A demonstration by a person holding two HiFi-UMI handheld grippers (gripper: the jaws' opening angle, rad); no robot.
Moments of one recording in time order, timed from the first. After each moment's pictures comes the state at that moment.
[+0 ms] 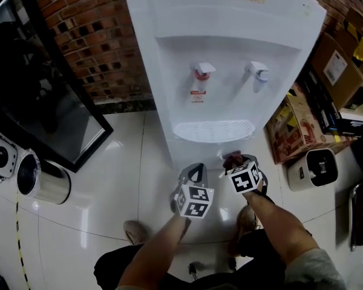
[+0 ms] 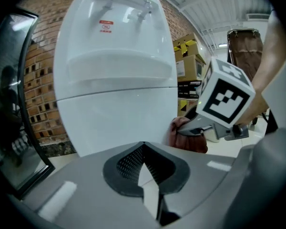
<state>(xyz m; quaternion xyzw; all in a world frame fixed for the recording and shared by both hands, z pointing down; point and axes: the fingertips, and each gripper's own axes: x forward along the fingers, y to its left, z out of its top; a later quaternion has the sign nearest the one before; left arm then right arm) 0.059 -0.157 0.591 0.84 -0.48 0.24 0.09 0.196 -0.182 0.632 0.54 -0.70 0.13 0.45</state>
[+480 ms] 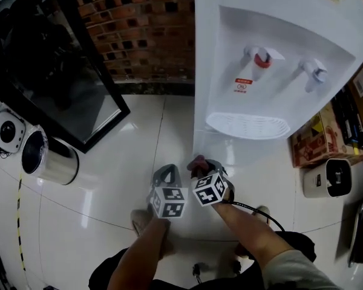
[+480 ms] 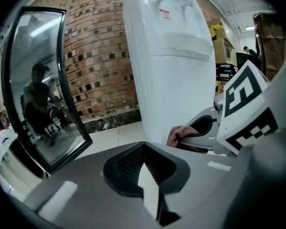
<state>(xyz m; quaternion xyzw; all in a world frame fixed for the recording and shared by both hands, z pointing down) -0.118 -0.135 0.646 0.73 -0.59 0.30 0.13 -0.019 -0.162 0.708 0.43 -0.80 0.09 0.40</state>
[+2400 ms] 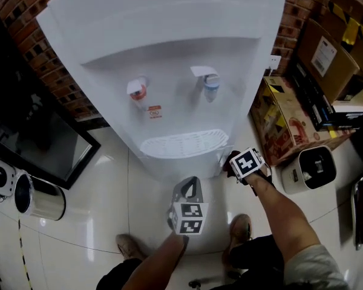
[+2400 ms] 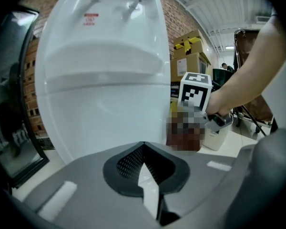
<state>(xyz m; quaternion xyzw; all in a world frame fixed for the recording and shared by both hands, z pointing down) 0.113 -0.138 0.597 0.82 -0.50 0.23 0.13 0.298 -0.206 0.670 0.48 -0.68 0.24 0.50</state>
